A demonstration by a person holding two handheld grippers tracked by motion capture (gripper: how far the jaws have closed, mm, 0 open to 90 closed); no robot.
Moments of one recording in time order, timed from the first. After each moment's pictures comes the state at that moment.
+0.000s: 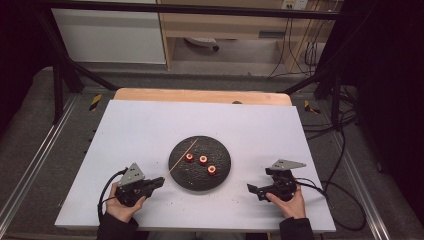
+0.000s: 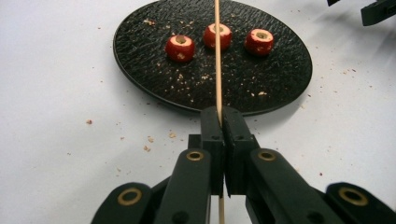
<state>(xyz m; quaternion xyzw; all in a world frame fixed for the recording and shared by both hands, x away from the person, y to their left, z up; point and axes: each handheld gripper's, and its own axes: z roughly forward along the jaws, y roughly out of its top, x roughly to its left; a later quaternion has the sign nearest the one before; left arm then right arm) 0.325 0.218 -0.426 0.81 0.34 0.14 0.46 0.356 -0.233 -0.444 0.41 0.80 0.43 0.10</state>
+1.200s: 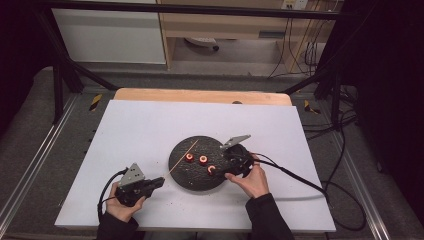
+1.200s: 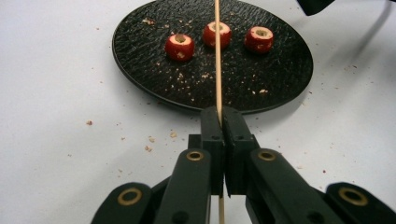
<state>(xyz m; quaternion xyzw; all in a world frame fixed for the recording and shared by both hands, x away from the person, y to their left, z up) 0.327 0.219 -0.428 0.81 0.33 0.14 0.46 0.405 -0.107 -0.393 0.36 0.87 0.33 0.10</state>
